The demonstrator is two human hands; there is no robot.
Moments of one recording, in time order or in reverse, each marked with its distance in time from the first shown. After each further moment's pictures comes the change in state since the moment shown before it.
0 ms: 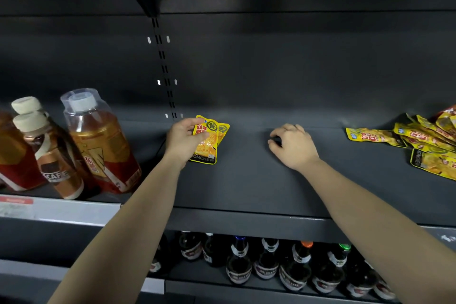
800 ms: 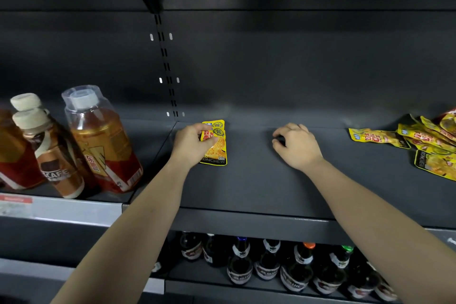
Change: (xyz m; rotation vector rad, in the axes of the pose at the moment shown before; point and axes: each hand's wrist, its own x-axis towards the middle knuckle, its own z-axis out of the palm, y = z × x) left_hand -0.004 -0.007 0.004 0.407 -0.051 0.070; right_hand 0.001 0.001 0.001 0.016 0.004 0.005
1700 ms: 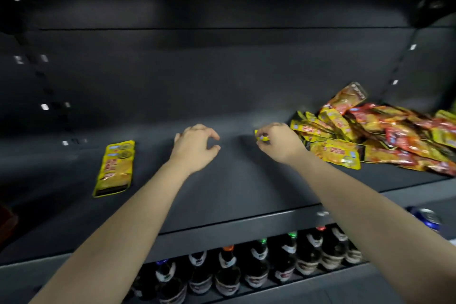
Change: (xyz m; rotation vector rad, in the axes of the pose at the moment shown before) left_hand -0.025 0.151 0.124 0.421 -0.252 0.476; right_hand -0.048 0.131 -0.095 -0.041 0.012 0.158
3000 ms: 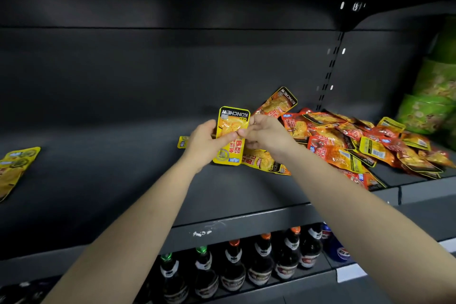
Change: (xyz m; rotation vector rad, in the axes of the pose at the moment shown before) left_hand 0.070 0.200 0.109 -0.849 -0.002 -0.124; right_hand -0.017 0.162 -0.076 1.141 -0.145 0.170
